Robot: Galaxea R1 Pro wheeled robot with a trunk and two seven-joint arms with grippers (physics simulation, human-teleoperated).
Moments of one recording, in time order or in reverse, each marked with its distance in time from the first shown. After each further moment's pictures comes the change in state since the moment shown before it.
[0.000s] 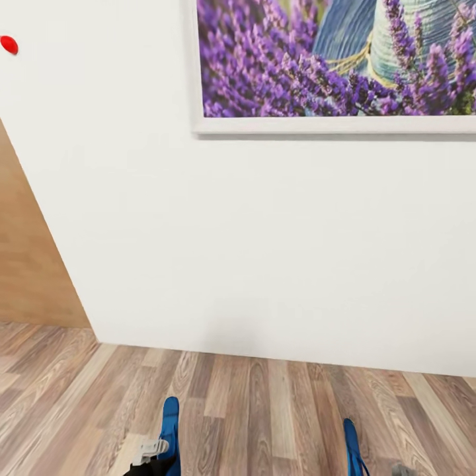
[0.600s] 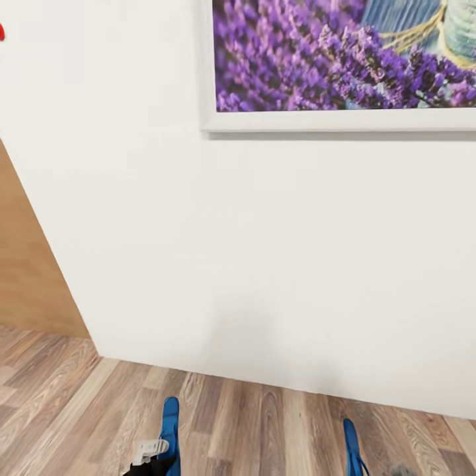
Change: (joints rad) left arm 0.000 0.000 0.000 0.000 0.000 0.000 0.000; right arm 0.000 0.000 0.000 0.000 0.000 0.000 -0.002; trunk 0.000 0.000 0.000
